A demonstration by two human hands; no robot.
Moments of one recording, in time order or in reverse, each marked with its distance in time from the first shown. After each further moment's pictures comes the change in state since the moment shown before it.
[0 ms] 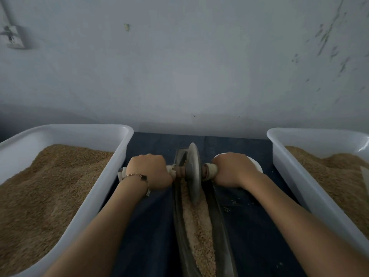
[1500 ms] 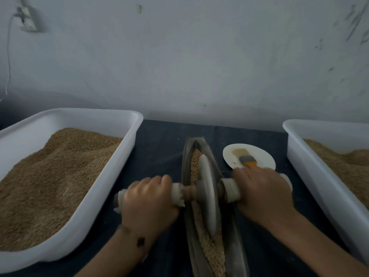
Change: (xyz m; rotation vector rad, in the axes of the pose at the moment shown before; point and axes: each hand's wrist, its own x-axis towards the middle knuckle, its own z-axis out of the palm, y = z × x) left_hand -0.103 0.015 0.032 -0.047 0.508 0.097; right_hand -0.084 -0.014 0.025 -0.194 0.631 -0.244
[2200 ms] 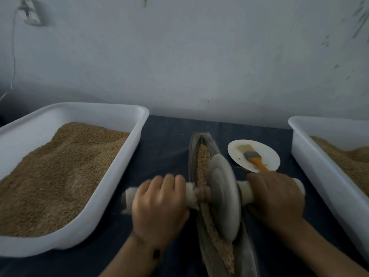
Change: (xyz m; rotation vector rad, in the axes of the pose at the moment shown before) left_hand -0.013 0.014 -0.016 0.044 -0.006 0.000; right_hand -0.030 -0.002 0.013 0.076 0.168 0.056
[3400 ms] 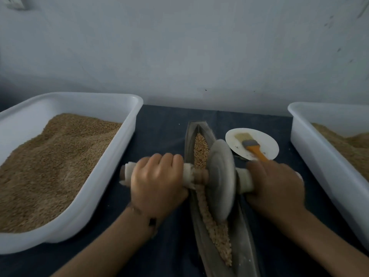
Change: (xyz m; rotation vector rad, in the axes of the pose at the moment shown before) left_hand 0.016 -0.007 0.019 0.014 0.235 0.121; right_hand 0.003 -0.005 -0.008 -0.070 -0.127 0.094
